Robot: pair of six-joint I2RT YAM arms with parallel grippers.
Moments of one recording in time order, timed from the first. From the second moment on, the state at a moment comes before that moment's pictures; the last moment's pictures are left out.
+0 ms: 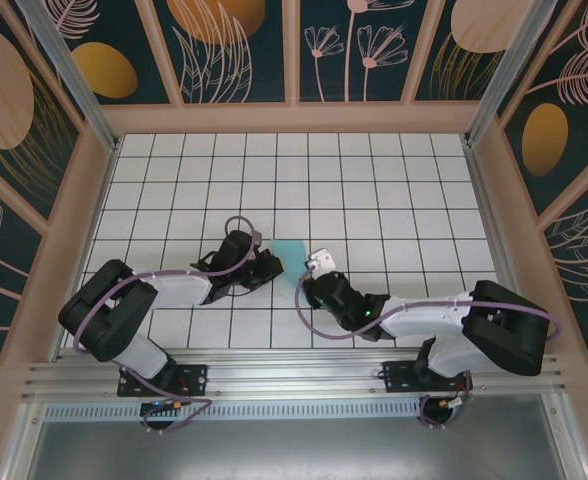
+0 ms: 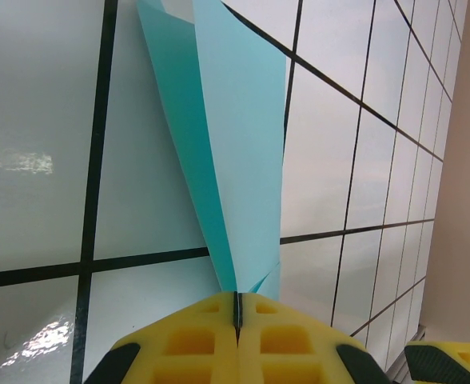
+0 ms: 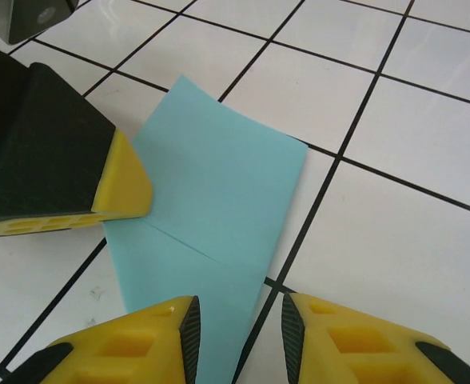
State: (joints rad) left arm -0.67 1.55 0.56 0.29 0.31 -1.11; right arm 1.13 1.34 0.44 0.29 0.51 0.33
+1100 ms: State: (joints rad) left arm -0.67 1.55 0.59 0.23 0.31 -1.09; right arm 1.17 1.59 0.47 0.39 0.45 0.04
